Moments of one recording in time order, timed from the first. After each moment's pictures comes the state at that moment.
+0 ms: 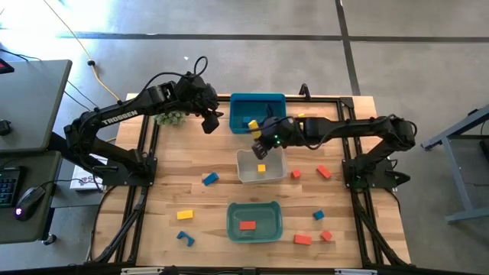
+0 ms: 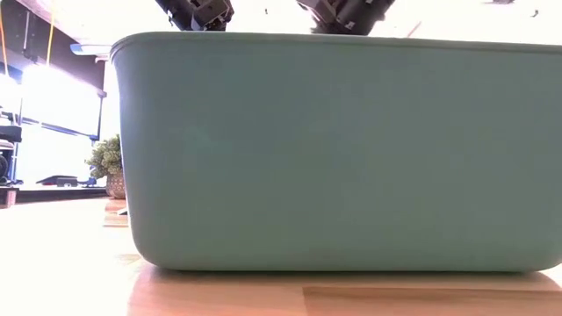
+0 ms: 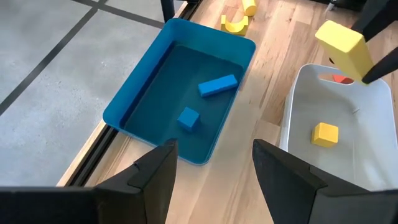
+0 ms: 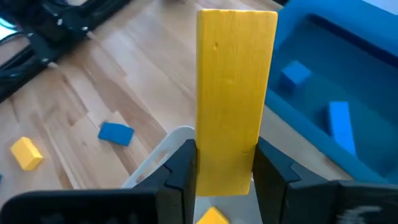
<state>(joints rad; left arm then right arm) 0.58 1.33 1.27 -0.69 0.01 0.06 -0.06 1.56 1.32 -0.57 0.27 0.61</state>
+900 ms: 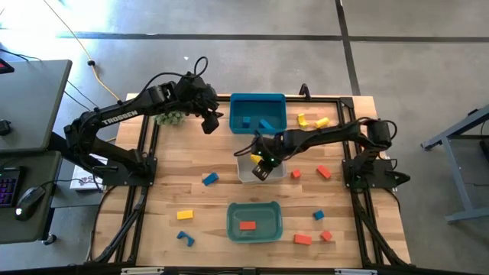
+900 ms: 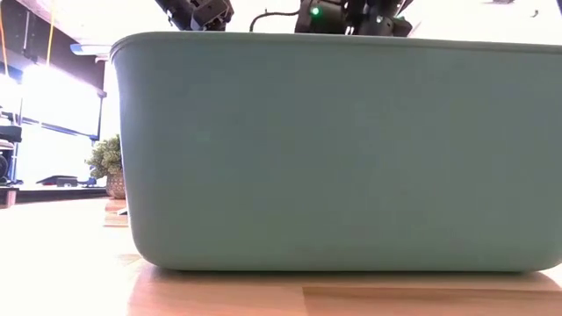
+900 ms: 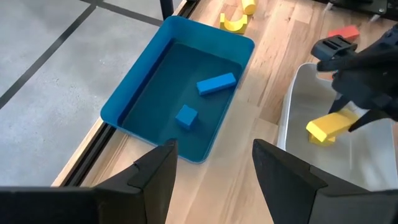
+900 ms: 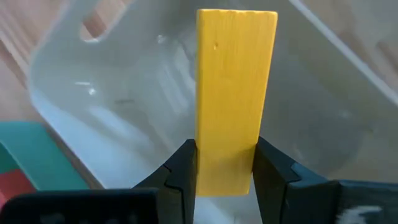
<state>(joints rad) 0.58 1.33 1.27 -0.70 0.01 0.05 -0.04 1.80 1.28 -0.69 -0.07 0.62</state>
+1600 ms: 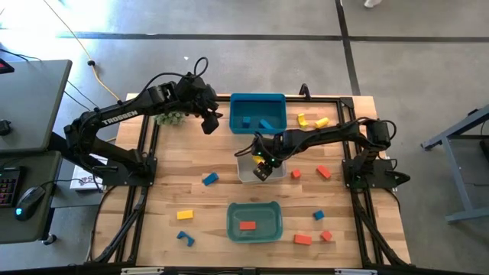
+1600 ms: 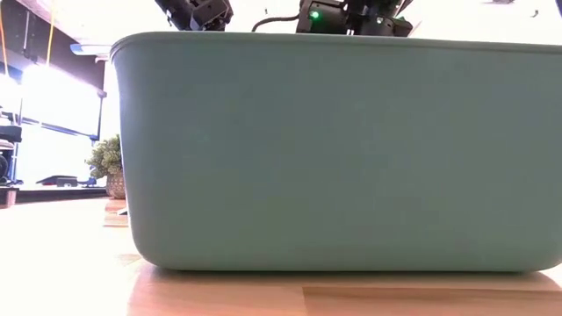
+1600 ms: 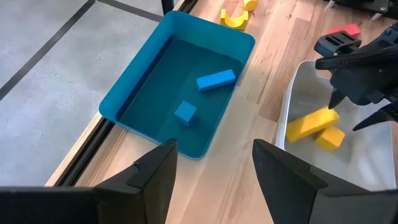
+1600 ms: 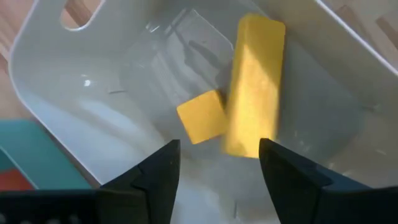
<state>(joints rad) 0.58 1.33 1.27 -0.72 0.01 0.04 -0.05 1.81 1.28 -0.73 -0.08 0.66</state>
